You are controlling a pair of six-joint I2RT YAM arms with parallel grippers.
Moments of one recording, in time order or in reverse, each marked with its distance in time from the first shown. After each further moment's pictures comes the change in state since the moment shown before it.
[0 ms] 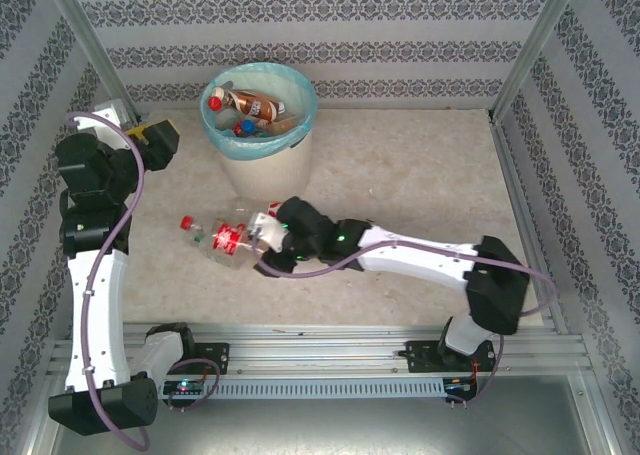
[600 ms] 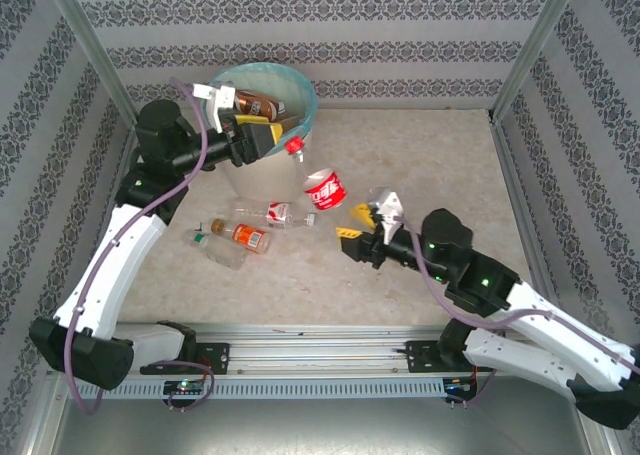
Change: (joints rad) left arm -0.460 0.258 0.119 0.202 0.319 -0.098; right arm -0.145 -0.840 -0.333 0.013 0.155 0.175
